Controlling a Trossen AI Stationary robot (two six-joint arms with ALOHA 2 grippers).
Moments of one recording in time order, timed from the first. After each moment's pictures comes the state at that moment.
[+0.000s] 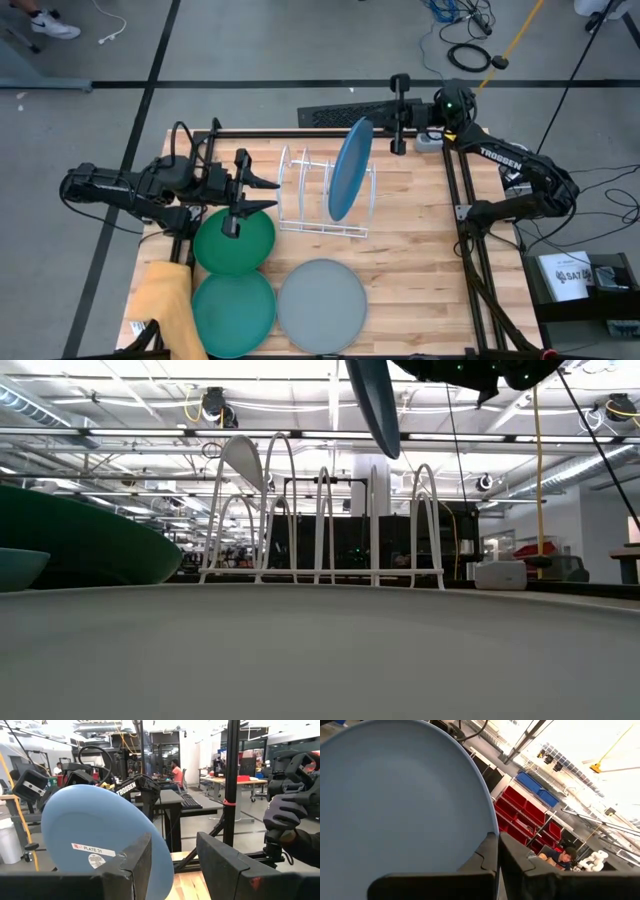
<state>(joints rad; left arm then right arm) -0.14 0.91 0.97 0.07 -0.03 0.08 -0.74 1.27 1.04 0.55 -0.87 -0.46</state>
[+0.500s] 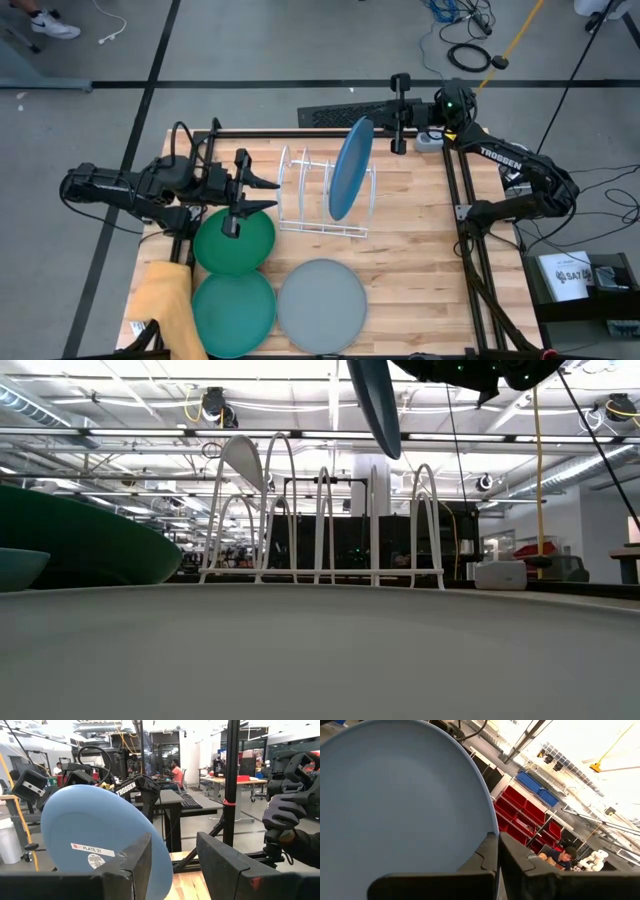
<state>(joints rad) -0.14 0.91 0.97 0.07 -0.03 0.08 -0.74 1.27 1.04 0.55 -0.87 -0.46</state>
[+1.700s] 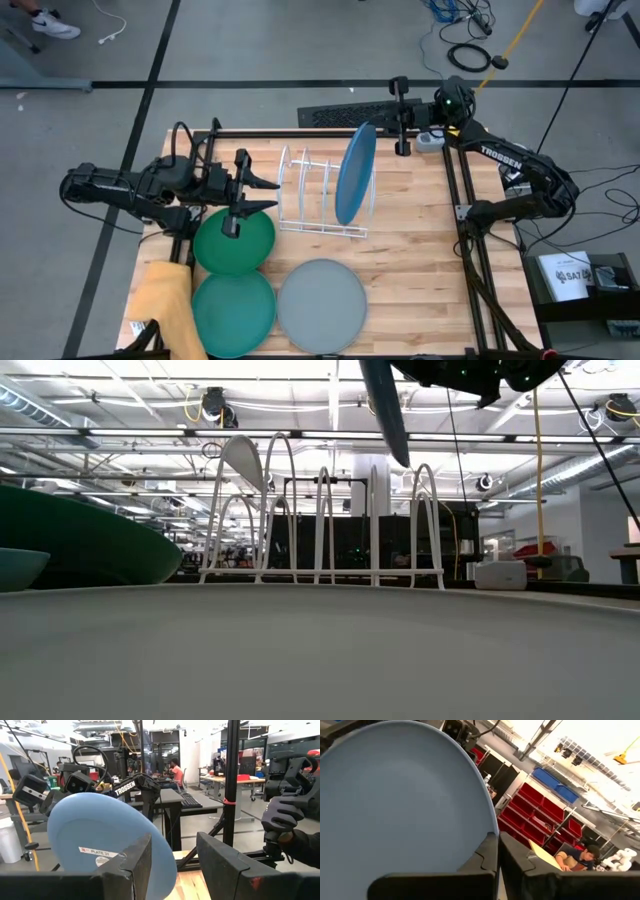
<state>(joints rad) -0.14 0.91 0.97 0.06 -0.04 0.09 -0.77 1.27 1.04 0.49 -0.98 -0.46</state>
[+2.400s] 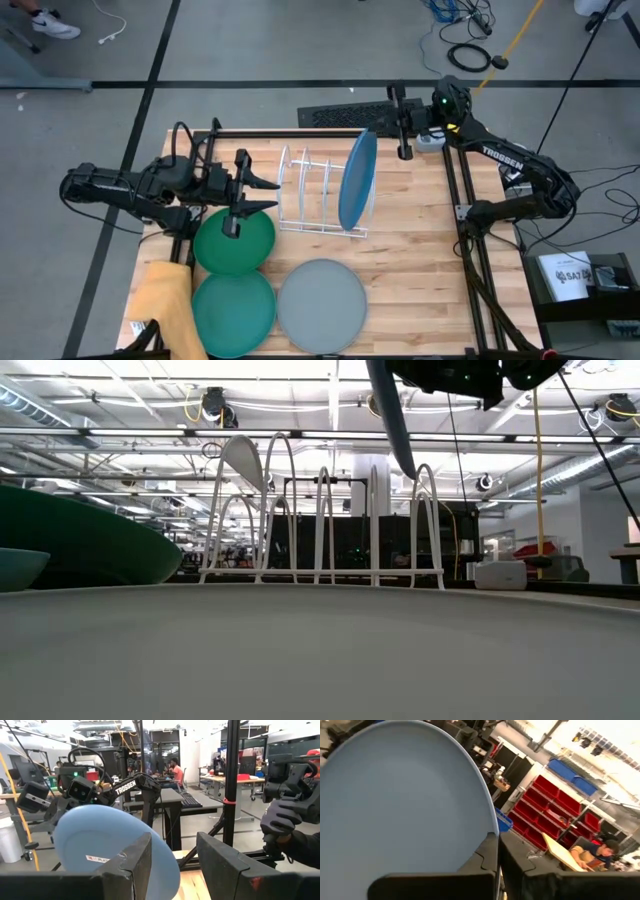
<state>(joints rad) -0.14 0.91 0.97 0.06 -0.04 0.09 -0.77 1.26 1.04 0.34 -1.02 -0.55</state>
